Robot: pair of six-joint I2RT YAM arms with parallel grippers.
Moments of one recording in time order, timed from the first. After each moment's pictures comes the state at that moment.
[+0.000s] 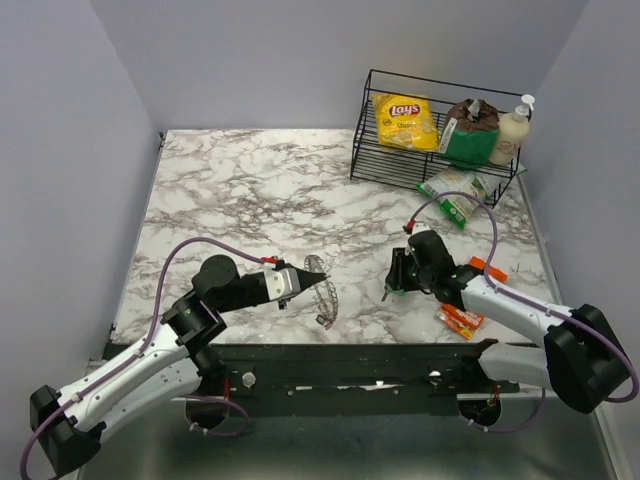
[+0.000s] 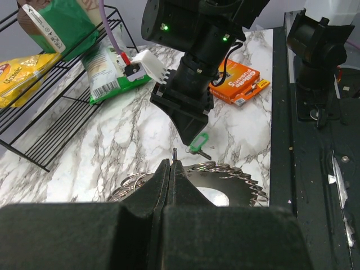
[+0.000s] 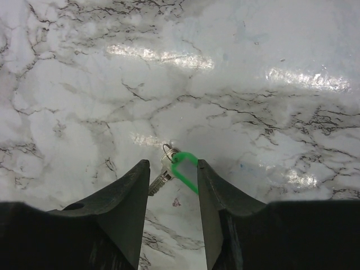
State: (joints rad) left arm -0.82 0.64 0.52 0.10 0.51 0.28; right arm 0.57 1.18 0.52 -0.15 0.04 0.42
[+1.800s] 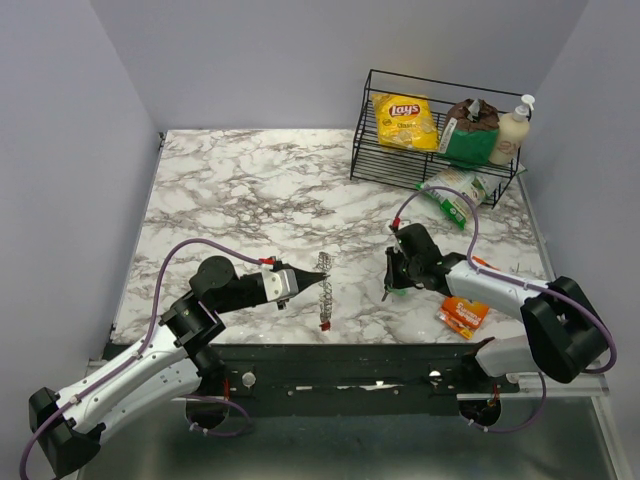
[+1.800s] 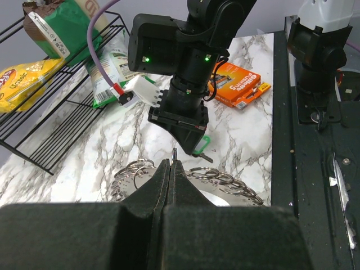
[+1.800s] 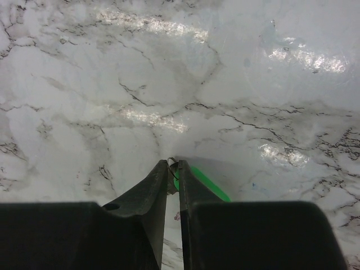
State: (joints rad) left arm -0.82 0.62 0.52 0.11 0.51 0.28; right arm 0.58 1.37 0.62 -0.18 0.00 0.37
